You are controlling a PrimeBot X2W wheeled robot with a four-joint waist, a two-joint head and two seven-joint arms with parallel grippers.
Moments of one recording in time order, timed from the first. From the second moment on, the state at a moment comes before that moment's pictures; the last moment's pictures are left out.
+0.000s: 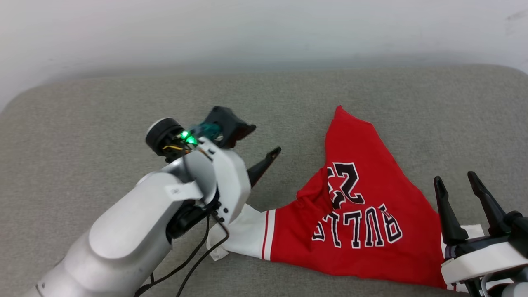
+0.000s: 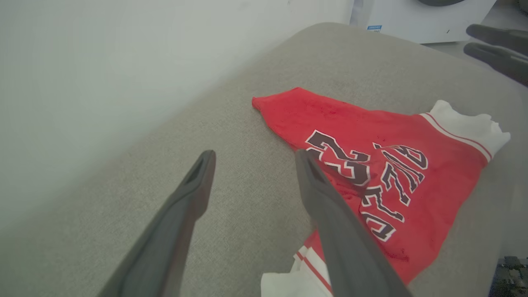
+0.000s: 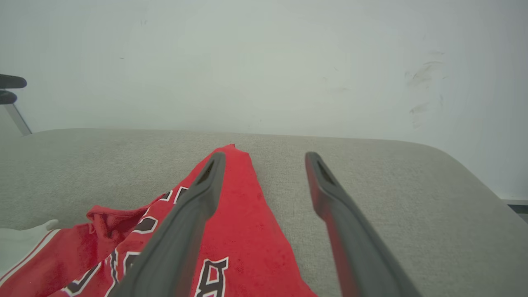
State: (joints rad) left arm -0.71 0.43 -0.77 0.17 -0.61 -0.13 0.25; right arm -0.02 -0.22 -0.01 0.02 0.25 0.13 -0.19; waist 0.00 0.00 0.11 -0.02
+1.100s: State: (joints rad) left arm -0.98 0.45 -1.28 0.27 -0.80 -0.13 0.57; right arm -0.16 -0.19 0.02 0.11 0.19 0.13 -0.26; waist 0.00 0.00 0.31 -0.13
